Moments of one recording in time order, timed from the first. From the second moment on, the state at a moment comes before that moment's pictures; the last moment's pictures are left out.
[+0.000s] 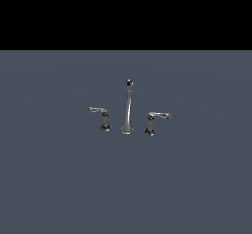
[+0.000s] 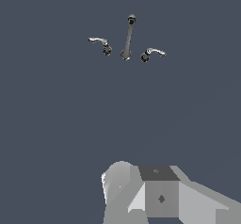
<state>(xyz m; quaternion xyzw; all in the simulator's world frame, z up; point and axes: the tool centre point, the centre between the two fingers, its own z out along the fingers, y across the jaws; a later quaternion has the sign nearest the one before) -0.259 -0.002 0.479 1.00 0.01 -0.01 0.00</state>
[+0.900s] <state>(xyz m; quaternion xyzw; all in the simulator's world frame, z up) -0.250 0.023 0.450 1.00 -0.05 -0.01 0.00</state>
